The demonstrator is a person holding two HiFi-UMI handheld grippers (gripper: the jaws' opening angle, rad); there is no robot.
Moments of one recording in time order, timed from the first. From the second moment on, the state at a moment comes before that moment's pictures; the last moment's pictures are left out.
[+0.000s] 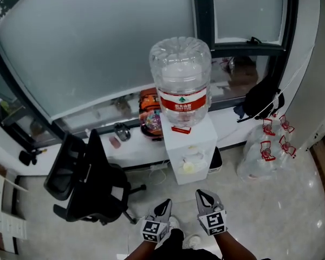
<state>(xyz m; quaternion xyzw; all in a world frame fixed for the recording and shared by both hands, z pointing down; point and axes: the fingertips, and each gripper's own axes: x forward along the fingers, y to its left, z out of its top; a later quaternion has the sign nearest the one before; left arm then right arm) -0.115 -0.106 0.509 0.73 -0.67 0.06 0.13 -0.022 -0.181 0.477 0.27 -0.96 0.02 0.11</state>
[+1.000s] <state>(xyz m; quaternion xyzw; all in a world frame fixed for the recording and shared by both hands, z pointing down) -0.112 -0.123 0.467 0.74 -0.66 0.05 0.10 0.003 -0.179 0.430 0.30 -0.95 0.00 0.08</state>
